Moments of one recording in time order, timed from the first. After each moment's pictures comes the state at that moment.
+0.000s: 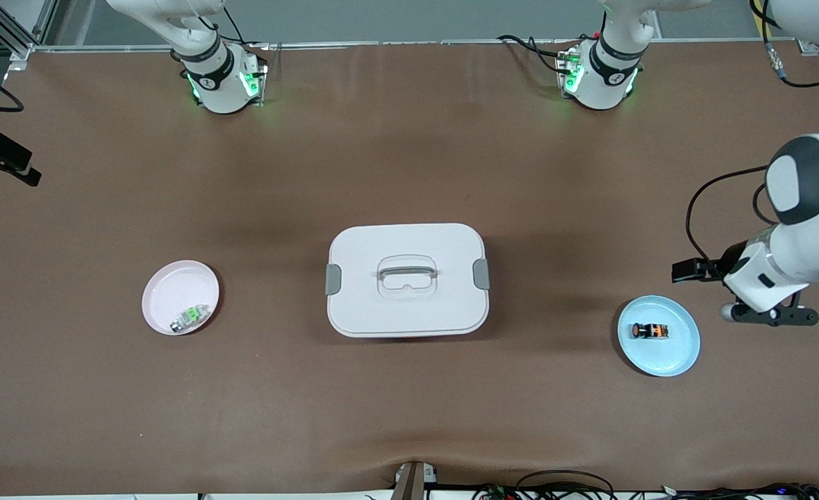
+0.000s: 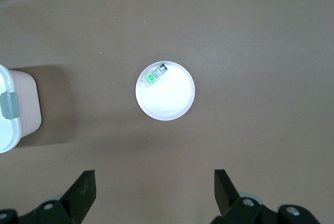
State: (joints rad) left arm -0.05 0.38 0.05 -1.58 -0.03 1.88 0.08; right arm -0.02 0.01 -0.04 -1.45 0.01 1.50 0.01
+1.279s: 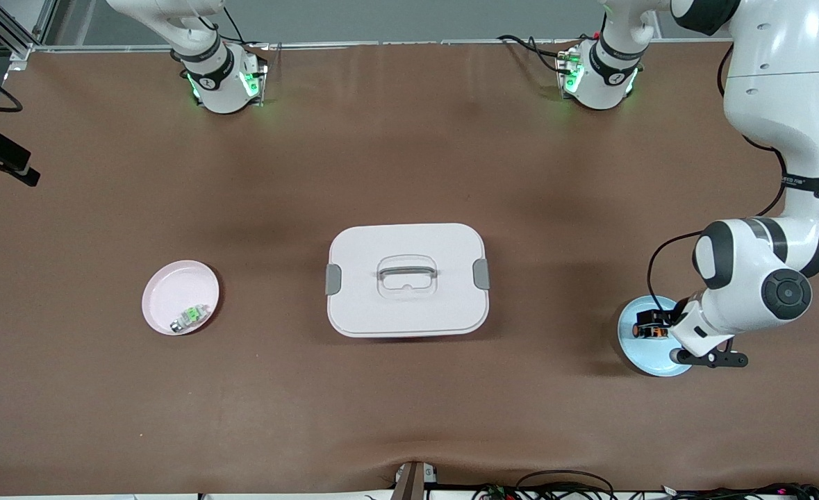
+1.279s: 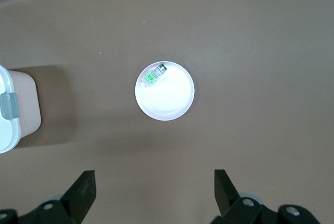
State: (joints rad) left arm -0.04 0.67 0.05 -1.57 -0.02 2.22 0.08; right arm -0.02 0.01 -0.05 -1.45 0.01 1.50 0.01
